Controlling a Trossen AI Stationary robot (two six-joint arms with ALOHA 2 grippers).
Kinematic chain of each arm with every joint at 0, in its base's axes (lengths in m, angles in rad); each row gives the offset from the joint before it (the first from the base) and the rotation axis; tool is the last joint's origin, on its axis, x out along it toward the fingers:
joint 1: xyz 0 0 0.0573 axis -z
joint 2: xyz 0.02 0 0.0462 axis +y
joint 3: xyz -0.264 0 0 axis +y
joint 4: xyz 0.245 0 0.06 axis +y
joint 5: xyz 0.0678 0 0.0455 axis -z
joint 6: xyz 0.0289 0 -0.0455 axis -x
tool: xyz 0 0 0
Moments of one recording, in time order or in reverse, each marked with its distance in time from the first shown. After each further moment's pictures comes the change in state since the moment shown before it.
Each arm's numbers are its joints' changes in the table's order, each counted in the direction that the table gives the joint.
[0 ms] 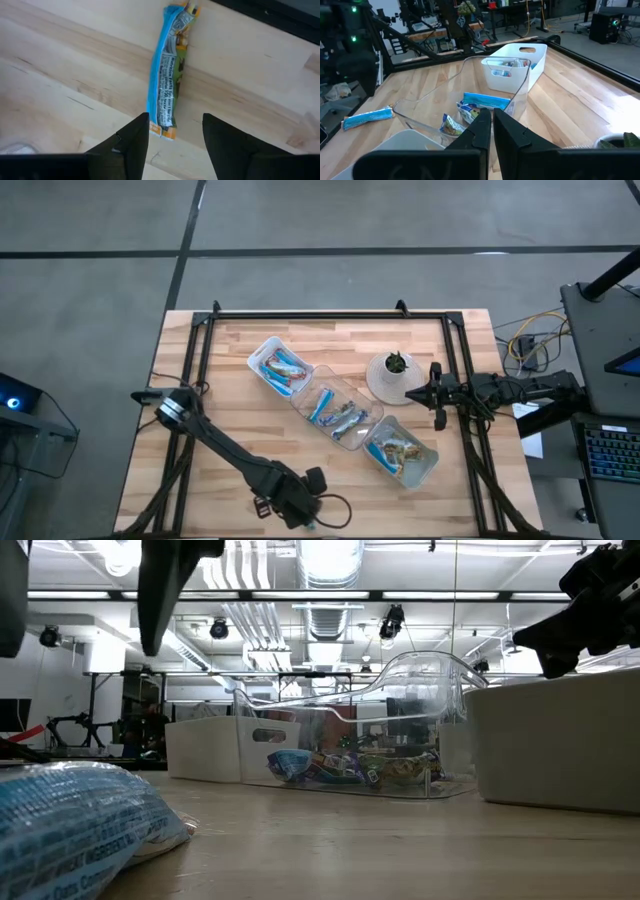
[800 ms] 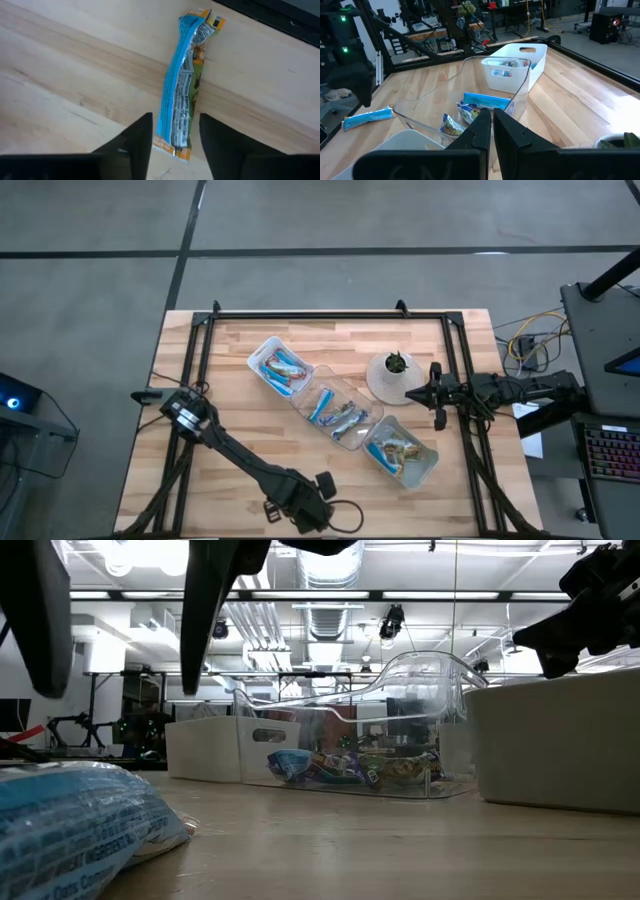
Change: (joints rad) left arm -0.010 0.137 -0.179 0.080 0.000 0.000; right arm 0.000 -0.001 0.000 0.000 0.000 0.000
